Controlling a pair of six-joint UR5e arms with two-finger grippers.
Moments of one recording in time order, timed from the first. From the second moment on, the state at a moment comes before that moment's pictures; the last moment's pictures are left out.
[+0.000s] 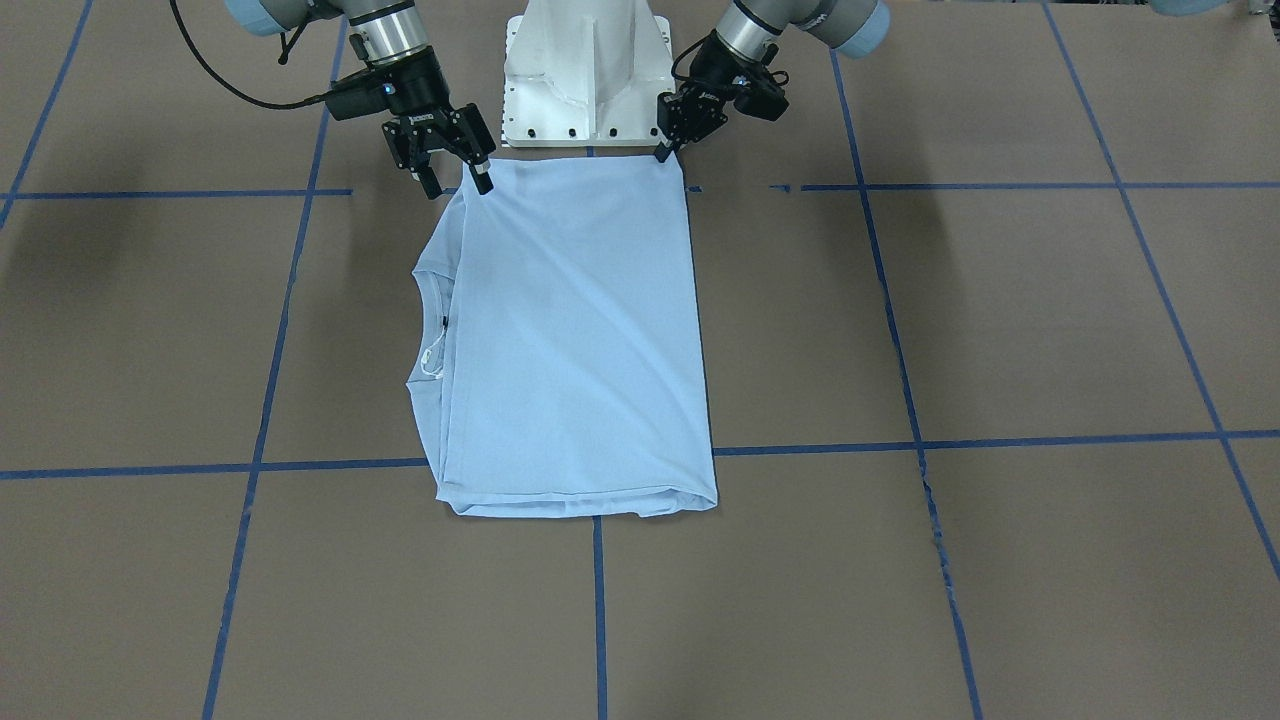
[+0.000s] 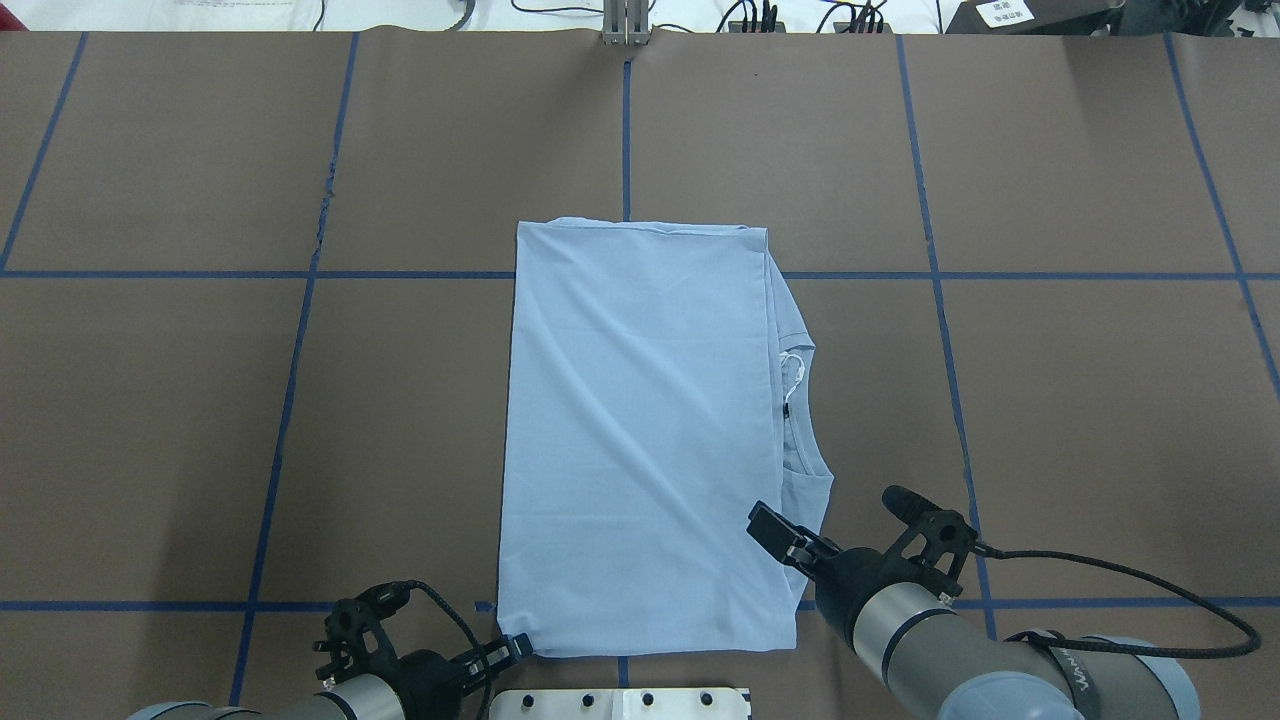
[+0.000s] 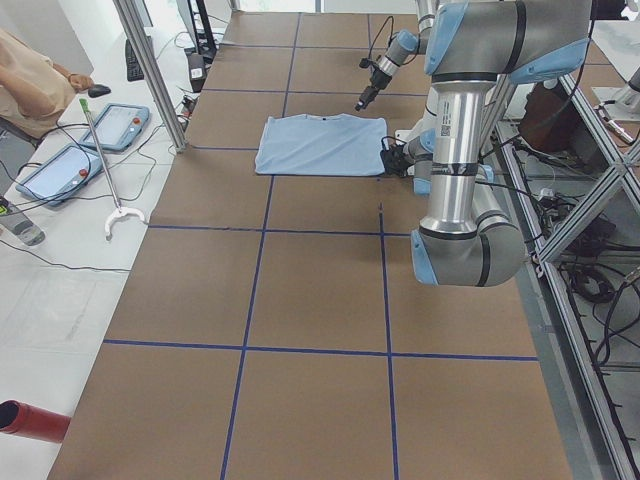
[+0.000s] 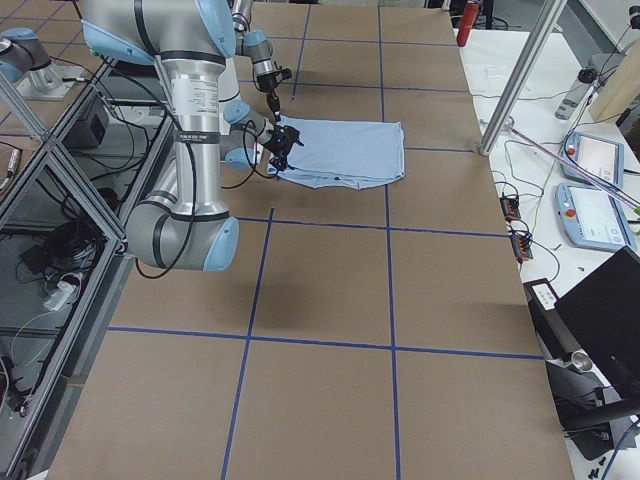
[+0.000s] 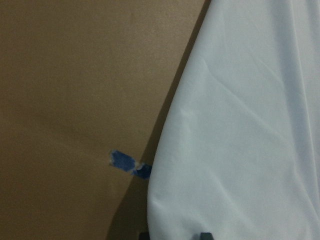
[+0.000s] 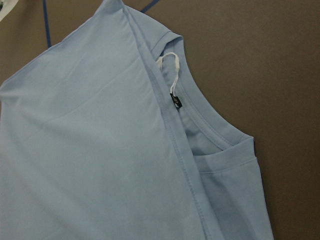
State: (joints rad) left arm 0.08 -1.74 -1.88 -2.44 -1.19 -1.96; right arm 0.01 -1.49 2.05 -1.09 1.02 2.02
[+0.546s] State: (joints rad) left arm 0.08 -1.74 -1.88 -2.44 -1.19 -1.96; right arm -0.02 -1.41 2.05 -1.37 1.03 2.17
